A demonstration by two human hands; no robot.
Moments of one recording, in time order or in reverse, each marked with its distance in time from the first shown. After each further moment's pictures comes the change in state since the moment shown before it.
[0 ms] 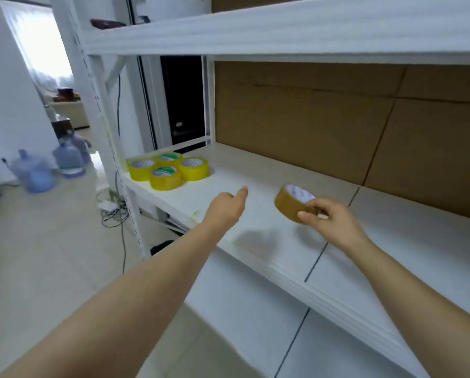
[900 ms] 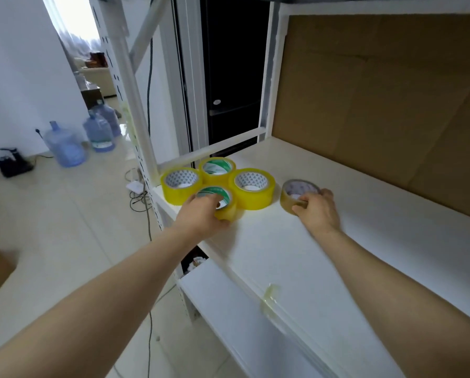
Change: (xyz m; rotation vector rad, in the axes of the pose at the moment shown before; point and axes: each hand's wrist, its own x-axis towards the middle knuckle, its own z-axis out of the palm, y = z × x) left_hand 0.257 -0.109 -0.149 0.782 0.012 0.183; right_hand 0.289 -0.044 0.251 -0.227 -0.071 0.224
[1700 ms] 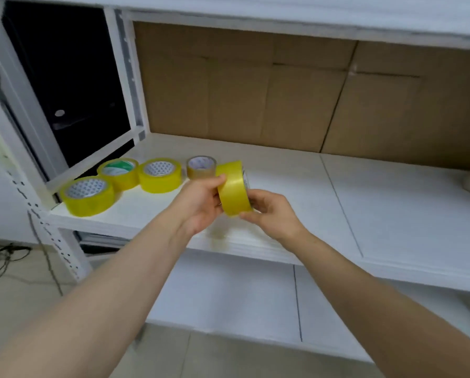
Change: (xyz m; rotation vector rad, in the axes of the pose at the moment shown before) left_hand -0.097 0.076 -0.037 -1.589 -0.861 0.043; right_hand -0.243 -0.048 -0.065 0.615 0.155 0.006
